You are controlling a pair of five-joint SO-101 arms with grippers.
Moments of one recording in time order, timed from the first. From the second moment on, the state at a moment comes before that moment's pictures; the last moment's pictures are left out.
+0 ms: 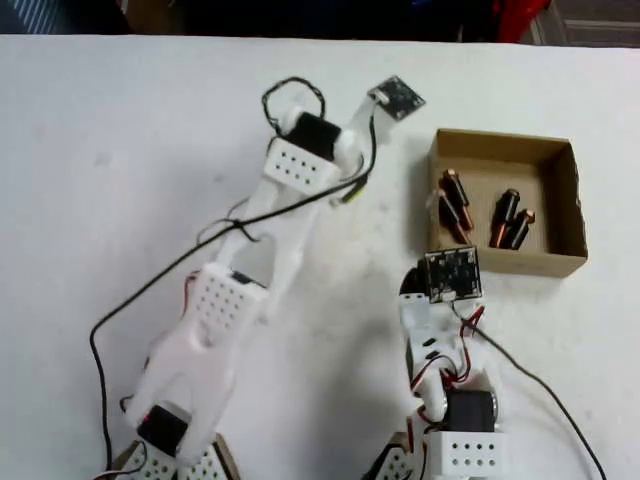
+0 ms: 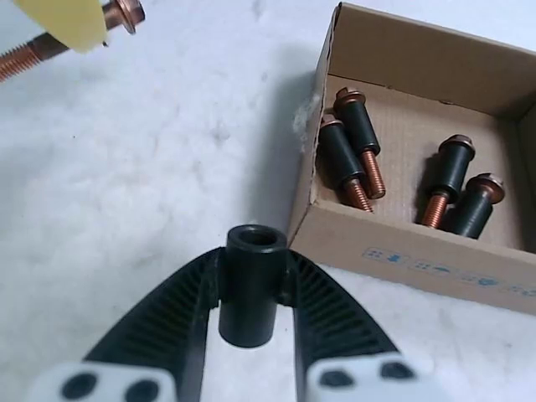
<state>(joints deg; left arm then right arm) 23.1 56.8 -77.2 102.0 -15.3 -2.2 -102.5 96.4 47.9 11.5</state>
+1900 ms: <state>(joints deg) 9.5 -68.6 29.5 85.7 -15.3 -35.9 -102.5 93.4 40.2 11.5</state>
